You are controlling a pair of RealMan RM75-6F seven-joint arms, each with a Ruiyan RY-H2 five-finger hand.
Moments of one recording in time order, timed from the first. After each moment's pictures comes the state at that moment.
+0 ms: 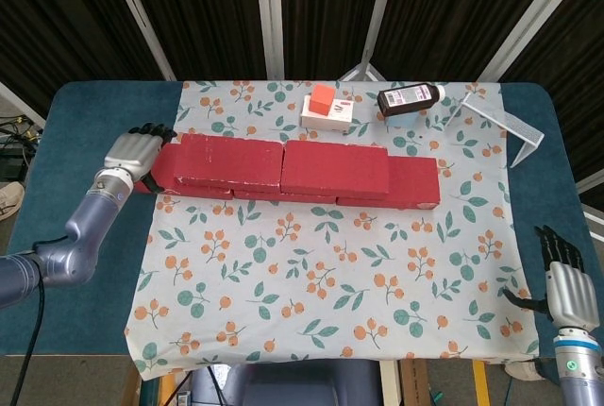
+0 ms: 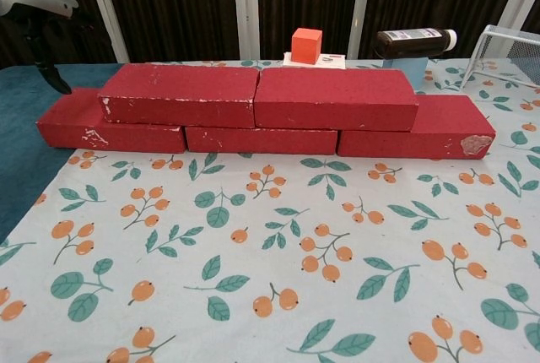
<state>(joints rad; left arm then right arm) -1.23 -1.15 0.19 -1.48 0.43 0.72 0.28 0.09 -1.15 0.13 -1.69 -1.21 1.33 0.01</state>
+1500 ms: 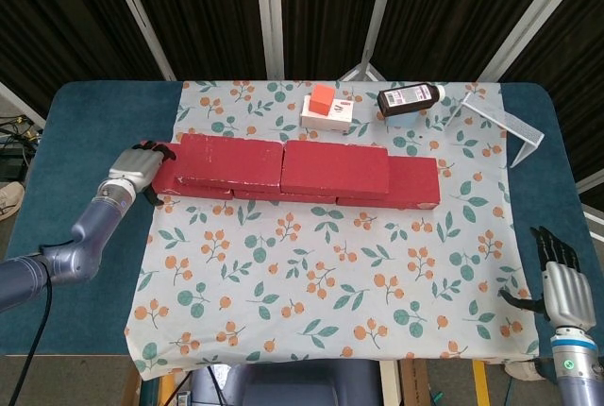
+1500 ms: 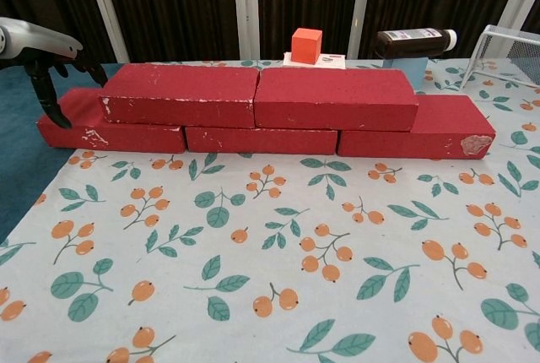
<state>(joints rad) -1.15 -1.24 0.12 -1.35 0.43 0.60 0.34 0.09 -1.15 0.13 -1.69 -1.20 1.31 0.01</state>
